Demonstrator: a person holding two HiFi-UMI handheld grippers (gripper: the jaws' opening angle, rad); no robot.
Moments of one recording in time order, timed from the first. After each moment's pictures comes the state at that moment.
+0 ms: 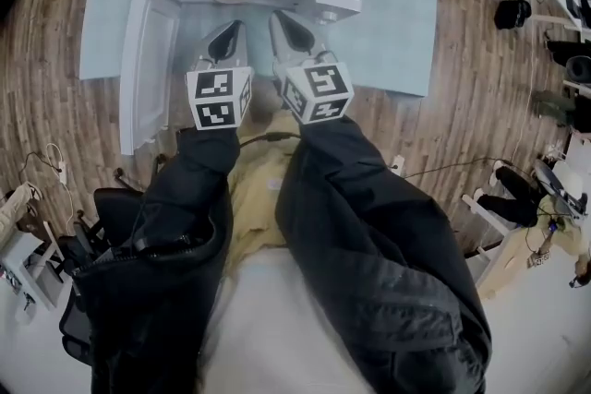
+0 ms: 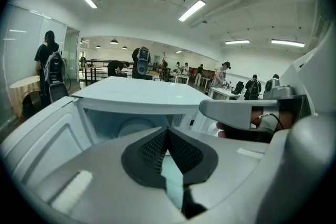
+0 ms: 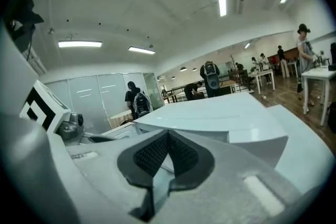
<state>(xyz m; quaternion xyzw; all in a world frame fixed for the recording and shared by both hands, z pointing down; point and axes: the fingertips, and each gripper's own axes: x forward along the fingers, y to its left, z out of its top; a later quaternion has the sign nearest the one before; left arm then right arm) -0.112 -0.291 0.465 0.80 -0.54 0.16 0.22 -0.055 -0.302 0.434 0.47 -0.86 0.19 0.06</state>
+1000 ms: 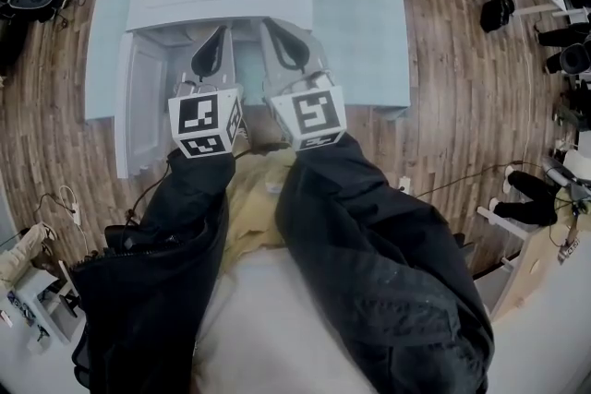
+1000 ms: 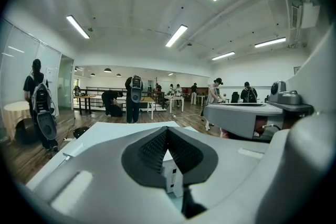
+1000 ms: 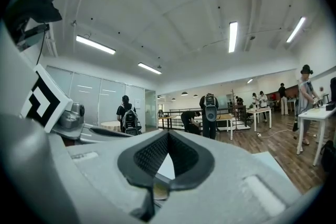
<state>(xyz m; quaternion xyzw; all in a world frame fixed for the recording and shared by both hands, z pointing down) -0.057 -0.301 0.336 0.83 -0.55 0.08 0.09 0.000 -0.291 0.308 0.50 -0.86 0.03 0.00</state>
